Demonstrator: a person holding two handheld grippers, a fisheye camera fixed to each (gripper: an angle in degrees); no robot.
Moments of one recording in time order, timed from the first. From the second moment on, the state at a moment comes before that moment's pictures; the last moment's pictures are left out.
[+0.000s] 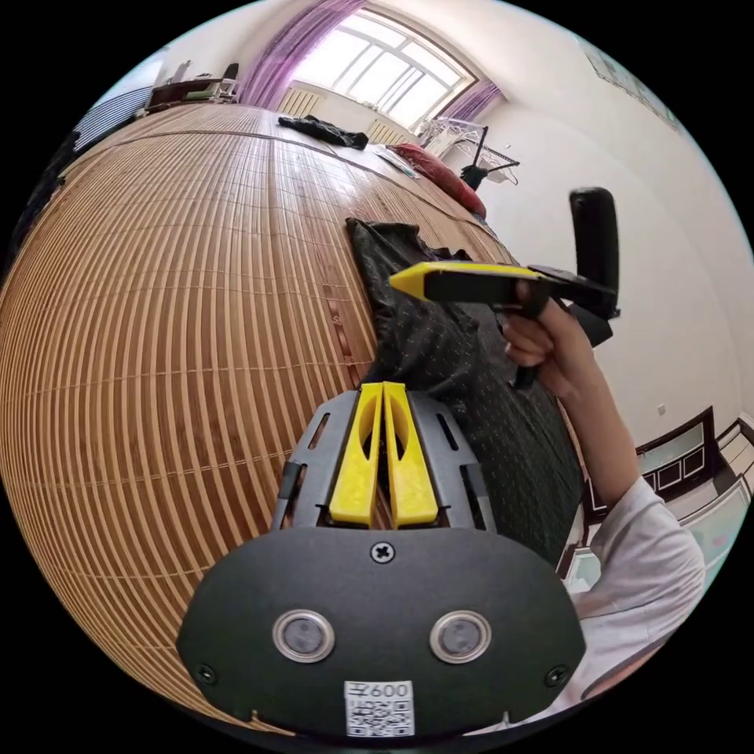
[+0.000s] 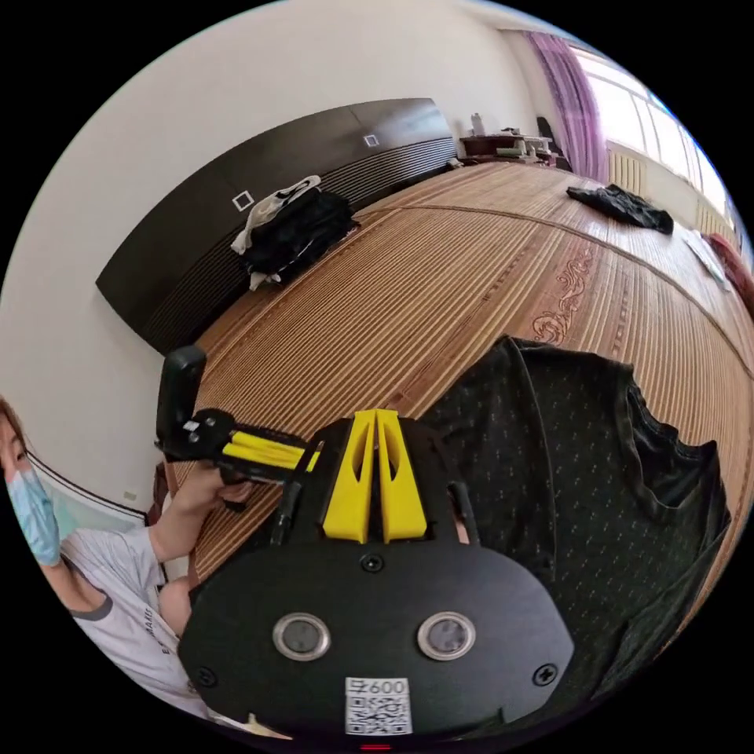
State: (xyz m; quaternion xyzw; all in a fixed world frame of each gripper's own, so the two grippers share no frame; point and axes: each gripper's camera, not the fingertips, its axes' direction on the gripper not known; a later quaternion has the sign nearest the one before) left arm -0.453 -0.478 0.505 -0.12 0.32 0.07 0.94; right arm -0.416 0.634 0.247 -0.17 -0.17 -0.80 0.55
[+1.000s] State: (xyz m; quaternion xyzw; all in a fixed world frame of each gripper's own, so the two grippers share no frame) left arm -0.404 -0.347 0.507 -0.13 0.26 0.11 0.95; right arm -0.269 0.574 0.406 0.05 -0.18 -0.83 0.52
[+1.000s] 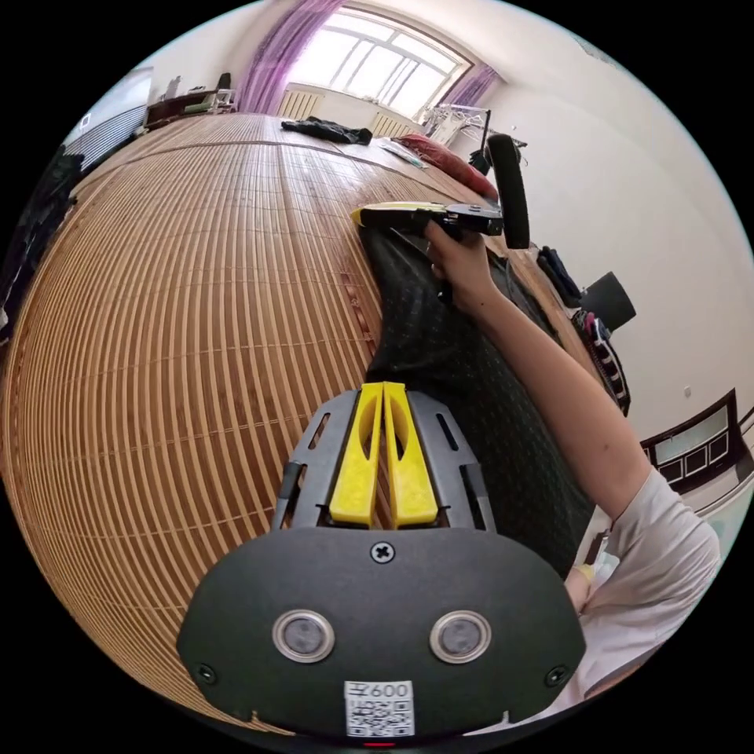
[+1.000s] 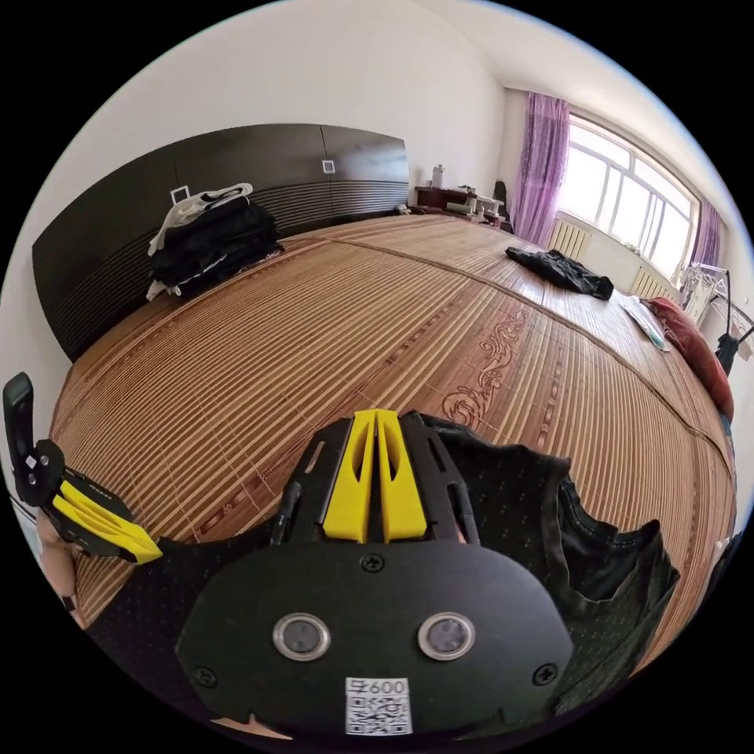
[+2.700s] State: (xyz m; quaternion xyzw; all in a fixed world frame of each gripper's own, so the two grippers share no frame) left arm -0.527 0.086 0.461 -0.25 0.44 -0.07 0.86; right arm 0.658 -0.116 0.280 -0.10 -0.37 -0.47 0.80
